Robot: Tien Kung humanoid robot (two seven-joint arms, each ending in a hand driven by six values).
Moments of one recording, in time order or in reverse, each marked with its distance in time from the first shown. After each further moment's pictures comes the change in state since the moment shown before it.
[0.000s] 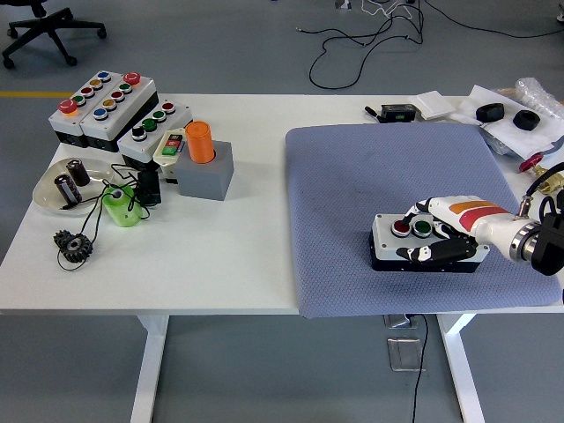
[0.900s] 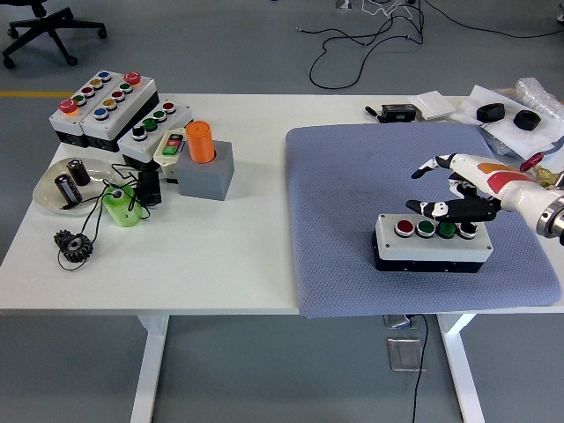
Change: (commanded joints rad) left arm -0.004 0.002 -0.008 0.000 0.004 -0.002 -0.001; right arm -0.059 -0.019 0.218 -0.010 0.234 -0.166 0.119
